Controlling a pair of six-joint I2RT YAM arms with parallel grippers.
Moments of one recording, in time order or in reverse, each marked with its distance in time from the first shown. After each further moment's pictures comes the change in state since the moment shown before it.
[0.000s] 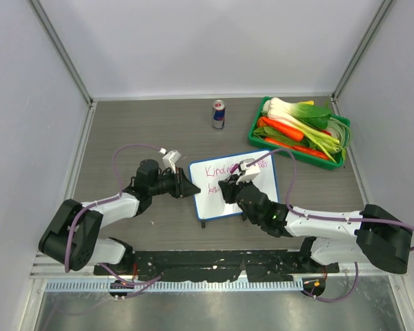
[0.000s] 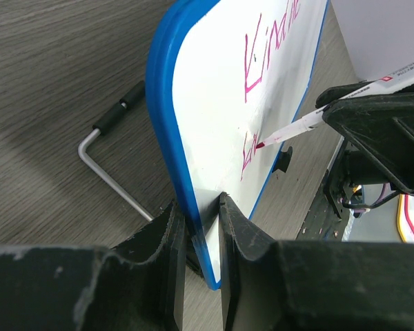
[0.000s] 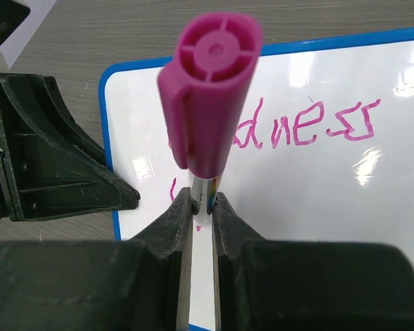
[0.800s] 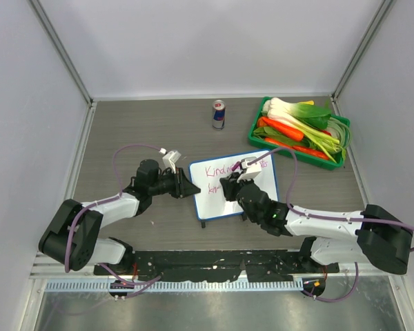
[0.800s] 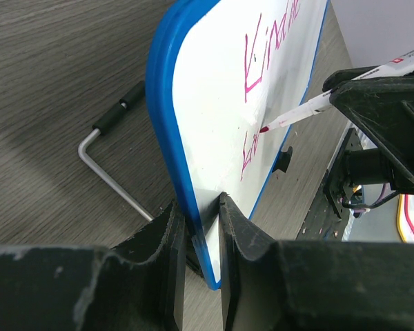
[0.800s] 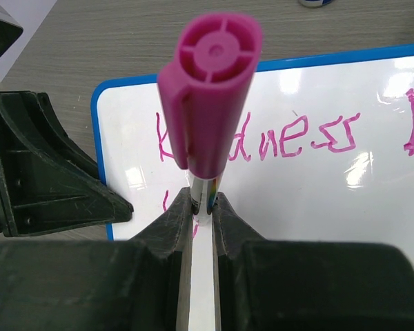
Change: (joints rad) left arm 0.000 0.000 0.000 0.000 0.000 0.000; right arm -0.010 0.003 0.016 -0.003 0.033 -0.011
